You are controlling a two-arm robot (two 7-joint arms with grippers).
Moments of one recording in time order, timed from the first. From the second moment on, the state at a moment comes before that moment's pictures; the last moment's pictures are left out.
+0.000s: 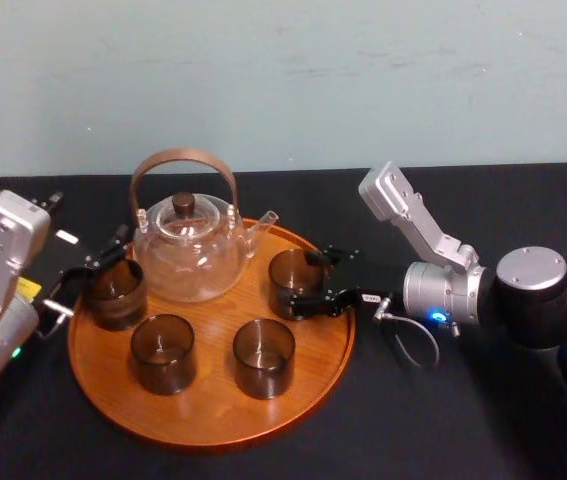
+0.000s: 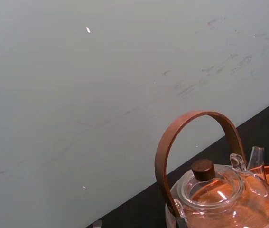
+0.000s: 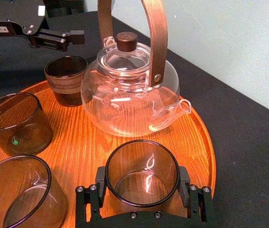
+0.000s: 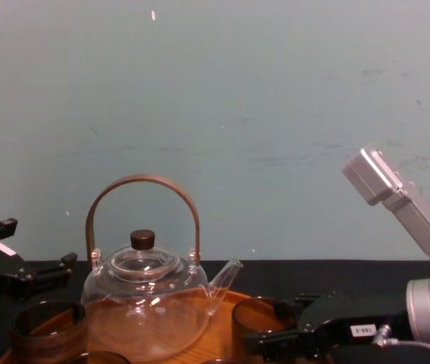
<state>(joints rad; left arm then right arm) -0.20 0.60 0.45 -1.41 -0.25 -0.12 0.03 0.58 0.35 -0.65 -1.02 0.34 0.11 0.69</state>
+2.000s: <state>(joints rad) -0.20 0.60 0.45 -1.41 -0.25 -0.12 0.03 0.38 0.59 -0.52 -1.36 0.47 0.12 0.68</state>
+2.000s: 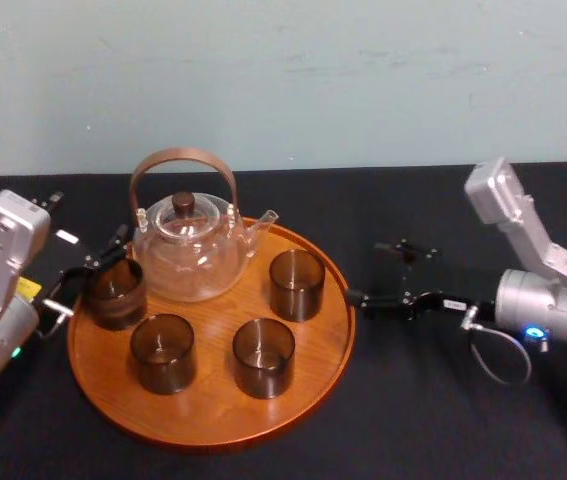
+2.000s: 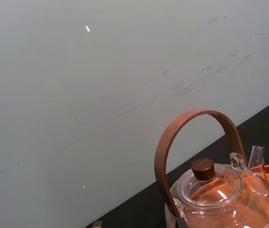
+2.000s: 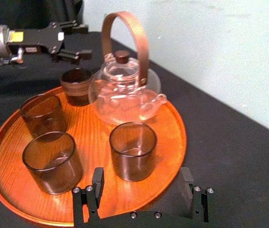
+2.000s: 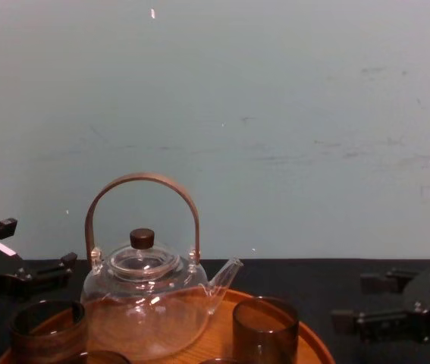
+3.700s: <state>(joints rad) -0.20 0.60 0.45 -1.41 -0.25 -0.12 0.03 0.19 0.46 -0.30 -1.33 0.34 -0.08 0.28</state>
